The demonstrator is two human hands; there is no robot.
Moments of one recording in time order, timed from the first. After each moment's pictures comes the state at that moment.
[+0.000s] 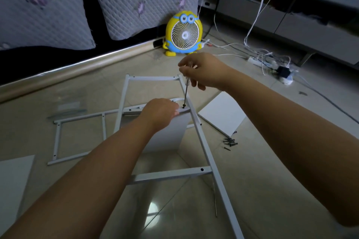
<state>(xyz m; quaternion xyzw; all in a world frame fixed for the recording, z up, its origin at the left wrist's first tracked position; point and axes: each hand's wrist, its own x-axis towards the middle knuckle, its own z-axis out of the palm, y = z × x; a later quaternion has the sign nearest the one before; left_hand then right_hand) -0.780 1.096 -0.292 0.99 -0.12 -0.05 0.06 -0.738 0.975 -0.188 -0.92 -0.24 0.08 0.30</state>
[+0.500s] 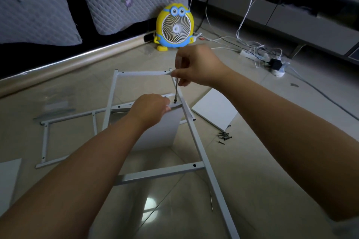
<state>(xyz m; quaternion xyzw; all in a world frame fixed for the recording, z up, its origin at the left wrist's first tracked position) -0.780 1.095 -0.291 0.99 -0.13 -0.03 0.04 -0.741 0.964 -0.195 -0.90 -0.28 0.05 0.33</state>
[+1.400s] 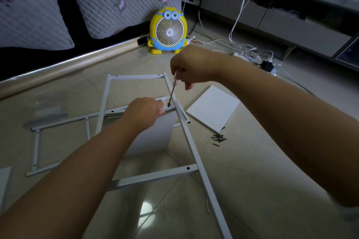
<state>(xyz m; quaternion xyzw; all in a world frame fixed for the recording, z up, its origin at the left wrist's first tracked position) -0.777 1.096 -0.291 0.99 -0.12 -0.03 0.04 -0.739 0.964 -0.162 -0.93 -0.35 0.08 -0.02</state>
